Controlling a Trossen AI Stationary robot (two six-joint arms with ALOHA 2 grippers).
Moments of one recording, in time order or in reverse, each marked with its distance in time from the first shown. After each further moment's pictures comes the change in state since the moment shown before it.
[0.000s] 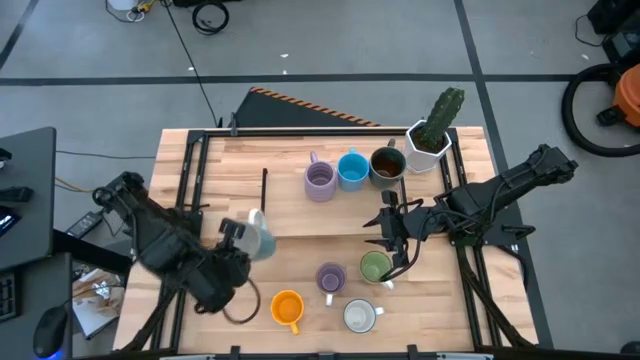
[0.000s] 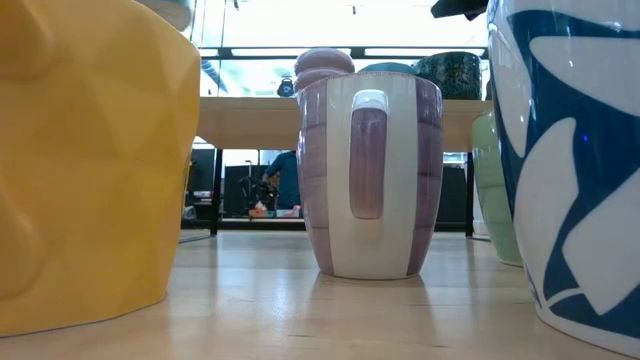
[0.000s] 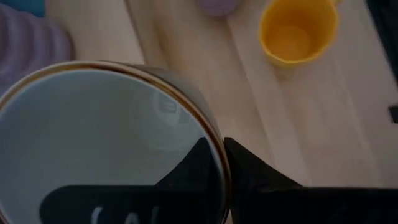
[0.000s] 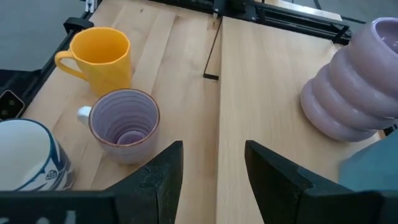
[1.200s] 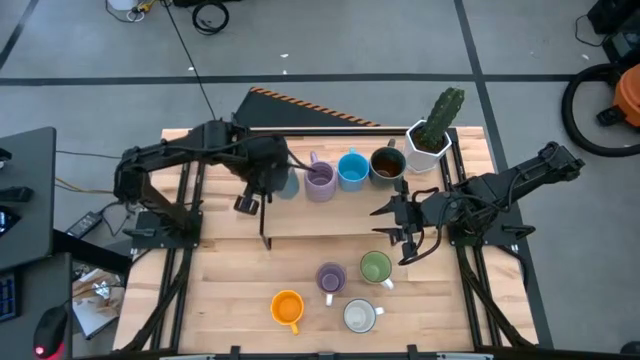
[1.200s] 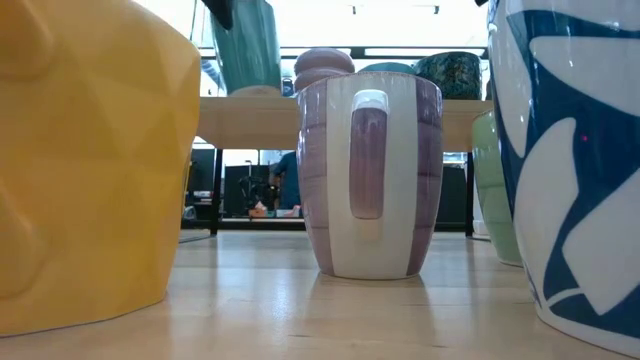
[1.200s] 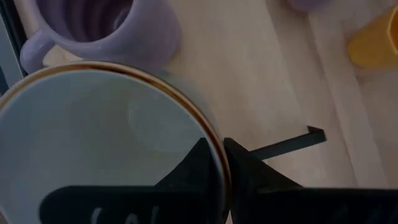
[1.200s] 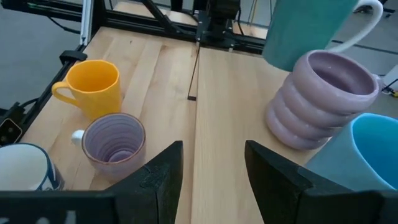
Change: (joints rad) left arm 0.829 0.011 0.043 0.100 0.422 0.763; right arm -0.011 -0.118 0.000 -0.009 0.034 -0.017
